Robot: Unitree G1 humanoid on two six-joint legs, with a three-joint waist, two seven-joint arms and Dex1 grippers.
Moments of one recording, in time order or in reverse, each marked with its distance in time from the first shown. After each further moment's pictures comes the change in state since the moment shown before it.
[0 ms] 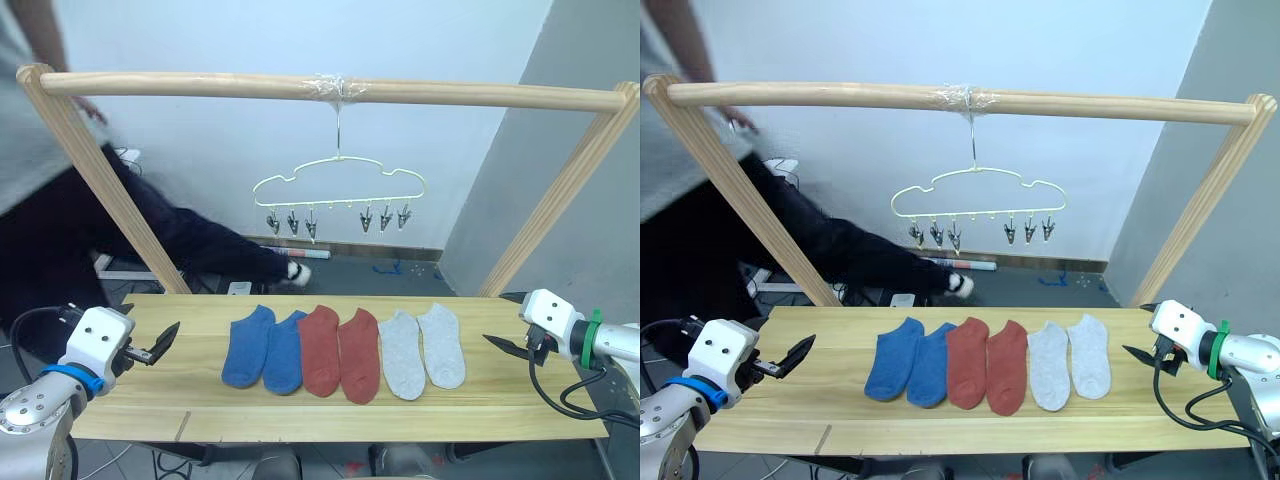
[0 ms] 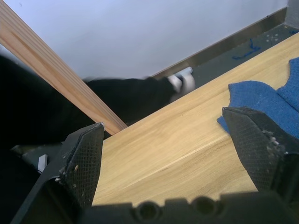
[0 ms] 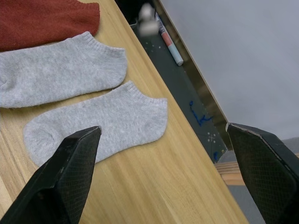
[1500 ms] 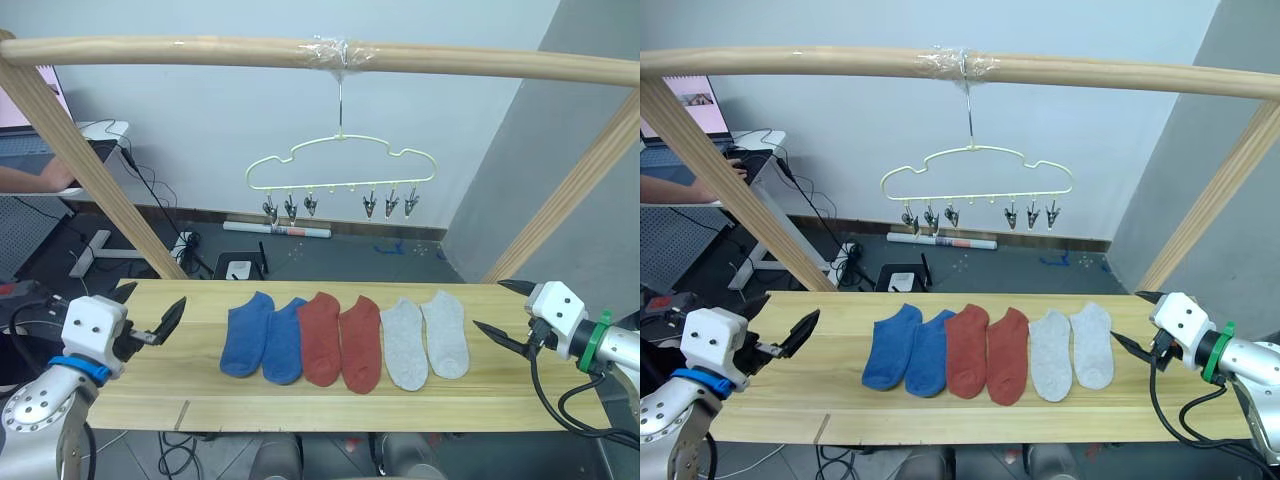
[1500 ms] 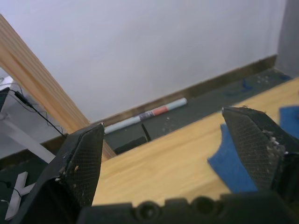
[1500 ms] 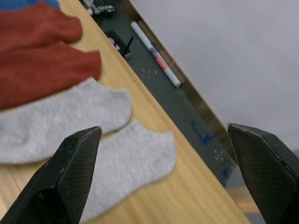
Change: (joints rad) left arm -0.079 -0.115 0.032 -0.050 -0.091 -0.059 0.014; right arm 0.133 0.085 -0.137 -0.340 0.114 0.170 -0.077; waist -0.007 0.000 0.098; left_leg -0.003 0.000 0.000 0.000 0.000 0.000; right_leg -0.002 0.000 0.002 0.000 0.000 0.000
